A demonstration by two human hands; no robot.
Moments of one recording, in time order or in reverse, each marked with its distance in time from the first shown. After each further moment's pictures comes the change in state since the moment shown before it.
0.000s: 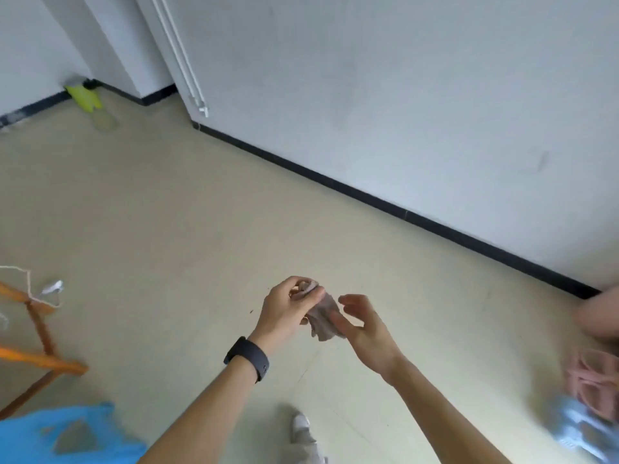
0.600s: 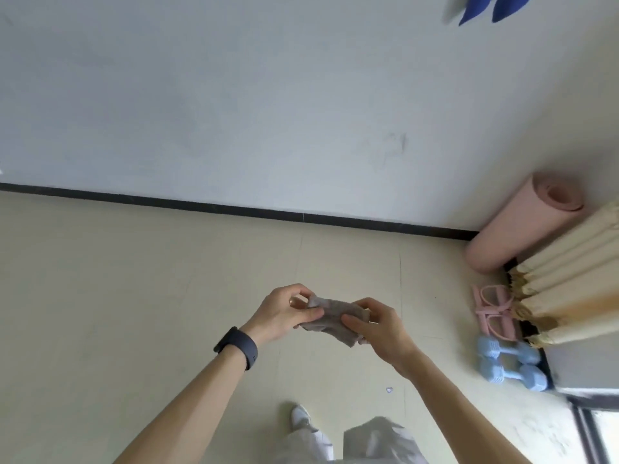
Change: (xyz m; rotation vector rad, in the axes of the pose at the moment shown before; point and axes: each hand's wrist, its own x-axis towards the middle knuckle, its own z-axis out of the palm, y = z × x) left_hand 0.285 0.110 0.211 0.333 -0.735 0.065; right_hand 0.151 0.007 -0.259 0.109 0.471 0.224
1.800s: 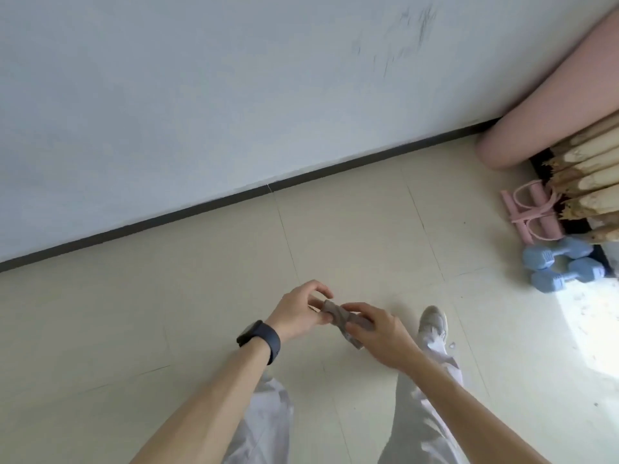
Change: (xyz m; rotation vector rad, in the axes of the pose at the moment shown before) left_hand 0.424 -0.113 -0.127 0.338 -0.531 -0.215; right_hand 0.376 0.038 0.111 -0.079 0.102 0.410
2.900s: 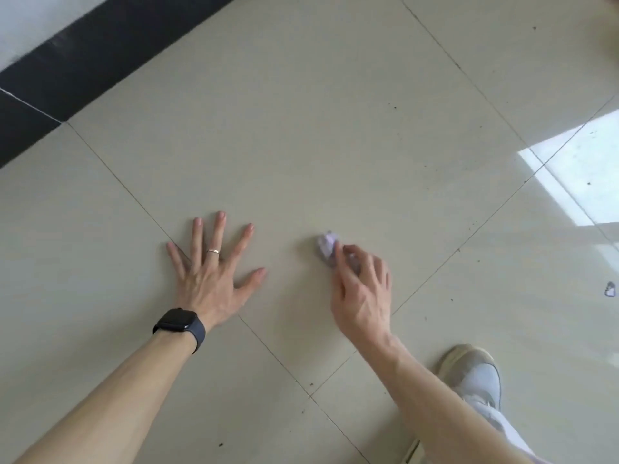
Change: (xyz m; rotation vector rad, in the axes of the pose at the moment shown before) left_hand 0.549 -0.393 0.035 1.171 0.286 0.443; right_hand 0.498 0.370 0.247 -0.317 0.977 -0.007
